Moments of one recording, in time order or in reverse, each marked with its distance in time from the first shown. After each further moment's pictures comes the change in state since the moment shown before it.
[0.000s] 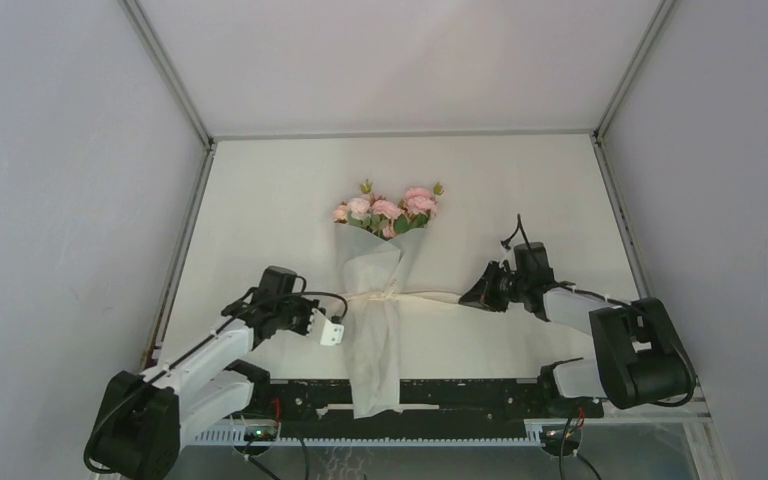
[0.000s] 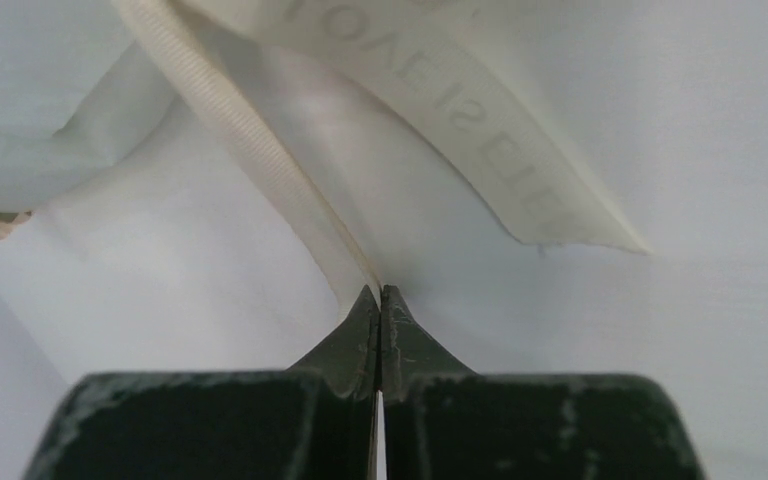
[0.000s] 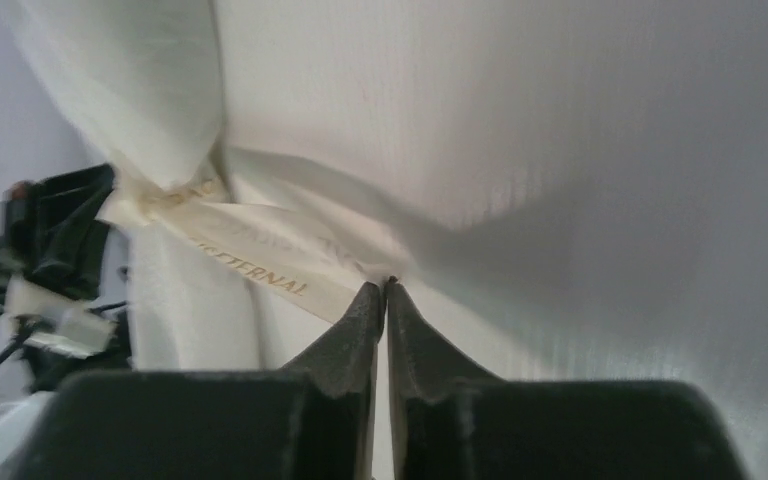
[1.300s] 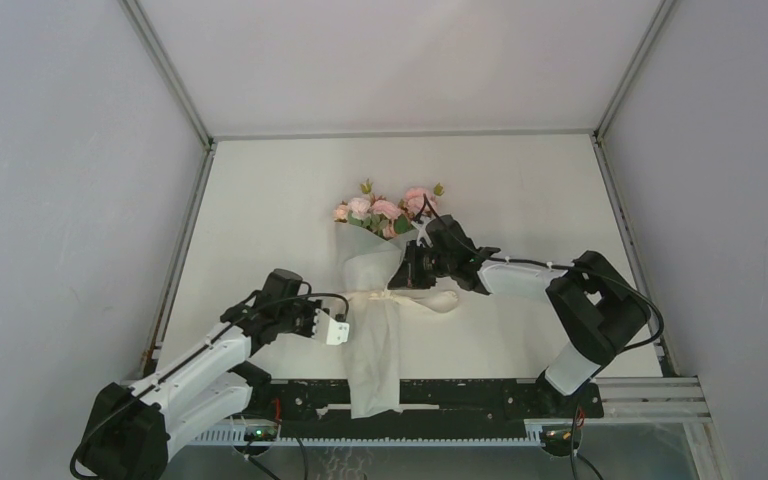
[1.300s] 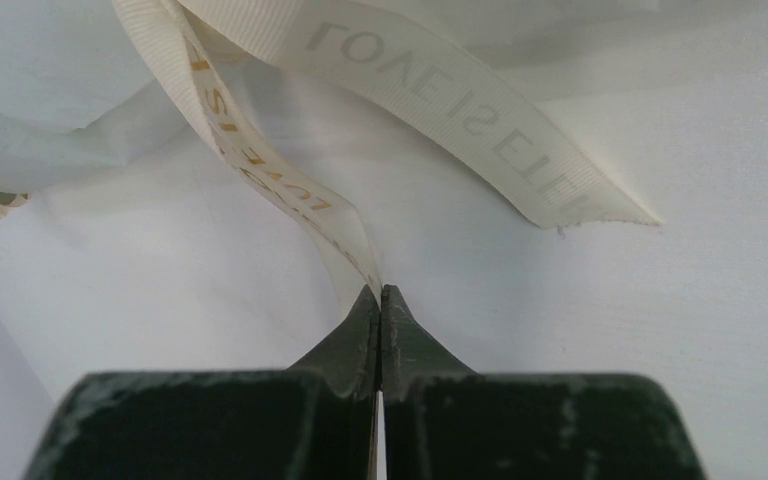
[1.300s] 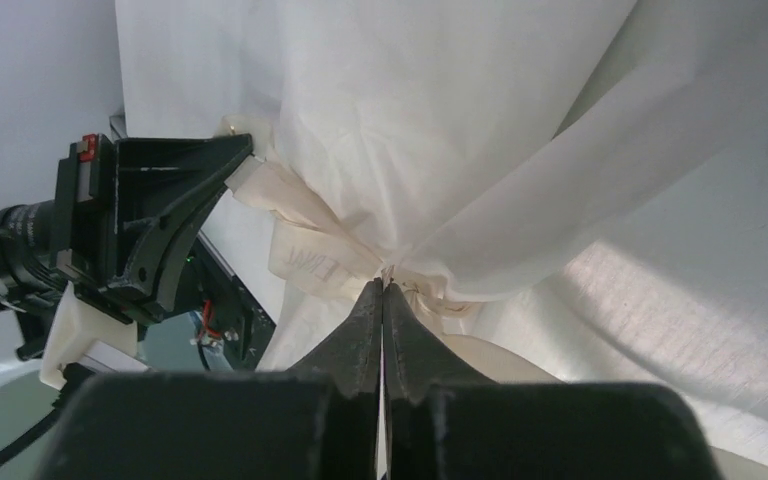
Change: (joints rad) left arm -0.145 -0.102 0.015 -0.080 -0.055 -0.217; right arm 0.517 0.288 0.466 -0.017 0.186 0.050
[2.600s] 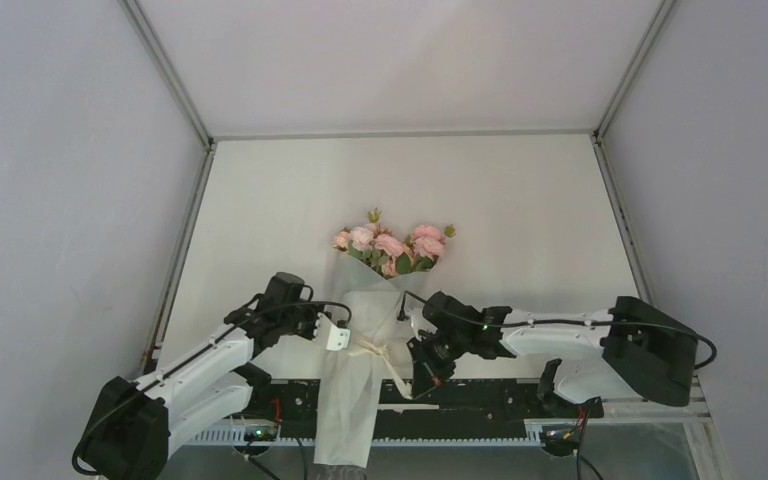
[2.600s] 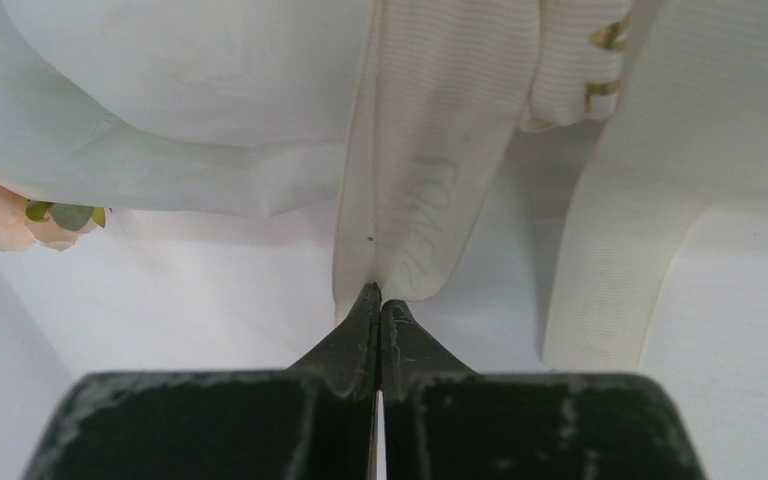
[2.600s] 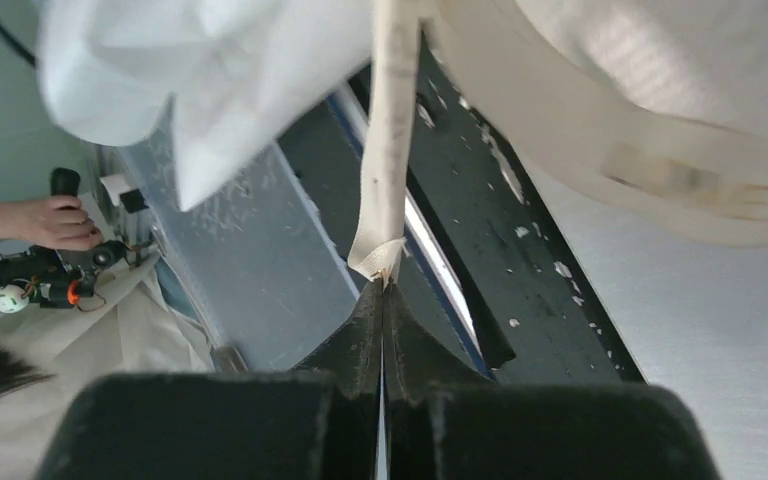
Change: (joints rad) left arm -0.008 0.023 -0.046 0.086 -0.008 0.077; right arm 0.393 -0.345 -0.322 -0.216 -0.188 -0.121
